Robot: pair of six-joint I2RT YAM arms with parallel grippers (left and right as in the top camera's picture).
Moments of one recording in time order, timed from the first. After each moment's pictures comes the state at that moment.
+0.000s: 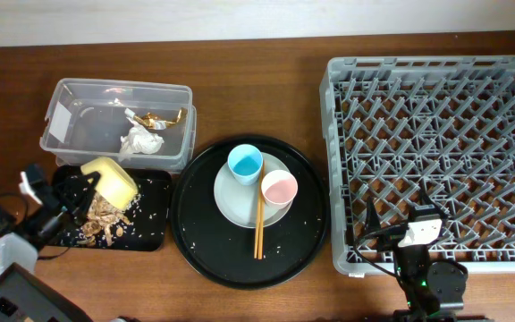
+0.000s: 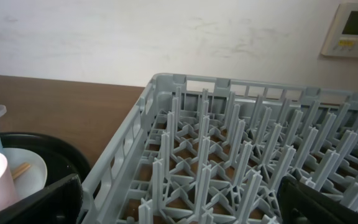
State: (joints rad) left arm 0.81 1.58 0.77 -0.36 1.55 -0.32; right arm -0.01 0.01 0.01 -0.07 -0.09 -0.05
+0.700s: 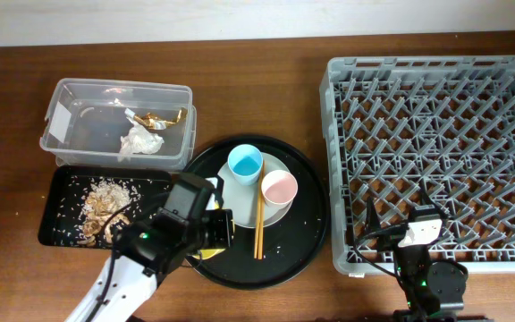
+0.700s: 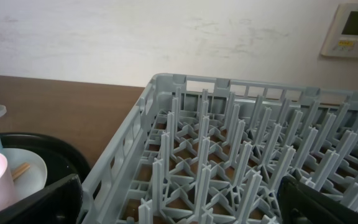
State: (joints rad) left arm -0.52 1.11 0.77 -0.71 0.21 -0.56; right arm -0.01 0.01 0.01 -0.07 -0.09 -0.05
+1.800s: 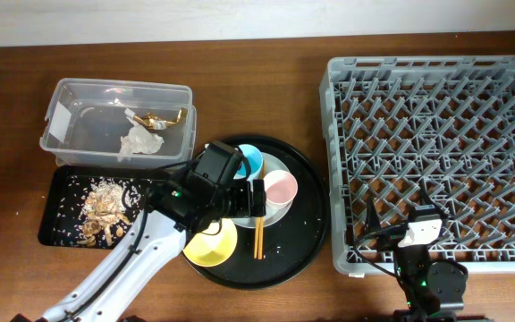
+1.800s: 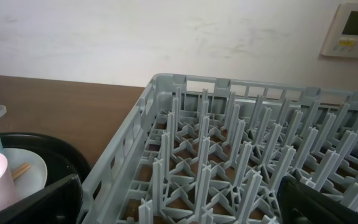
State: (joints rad) left arm -0.57 1.37 1.01 -0.71 0.10 -0.56; right arm -0.01 0.01 0.01 -0.07 -0.09 -0.05
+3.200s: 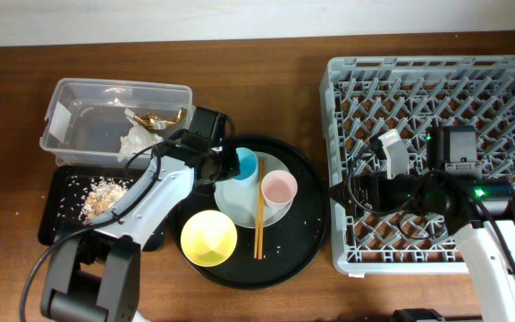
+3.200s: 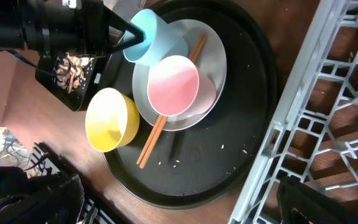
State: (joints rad) left arm -0.37 1.74 1.14 -0.54 0.10 -0.52; right arm -0.01 1.16 1.07 -1.03 -0.68 -0.07
